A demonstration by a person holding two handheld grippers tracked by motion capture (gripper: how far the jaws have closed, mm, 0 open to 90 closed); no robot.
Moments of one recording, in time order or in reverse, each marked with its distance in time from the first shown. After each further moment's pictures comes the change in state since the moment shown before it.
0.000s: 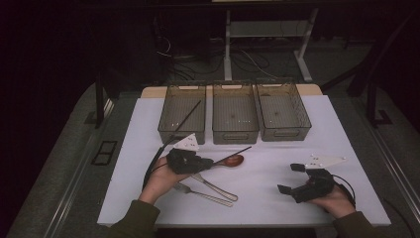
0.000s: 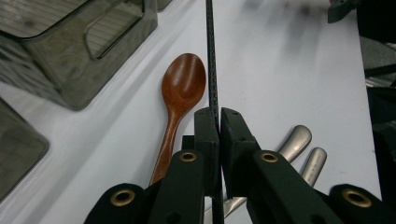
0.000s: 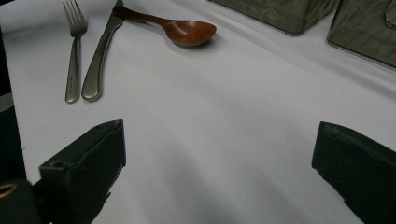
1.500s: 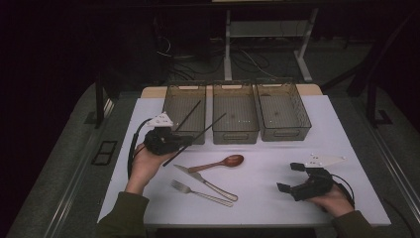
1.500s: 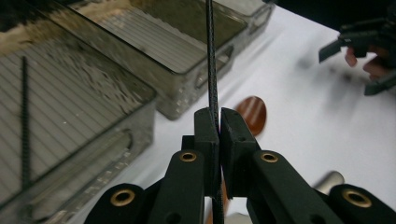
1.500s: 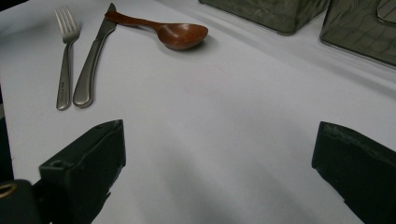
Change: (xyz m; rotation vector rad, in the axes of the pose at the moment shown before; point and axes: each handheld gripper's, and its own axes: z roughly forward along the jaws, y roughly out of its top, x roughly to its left) left arm 0.039 0.011 -0.059 -0.139 0.172 -0.177; right arm -0.004 -0.002 0.004 -0.016 -0.012 0.030
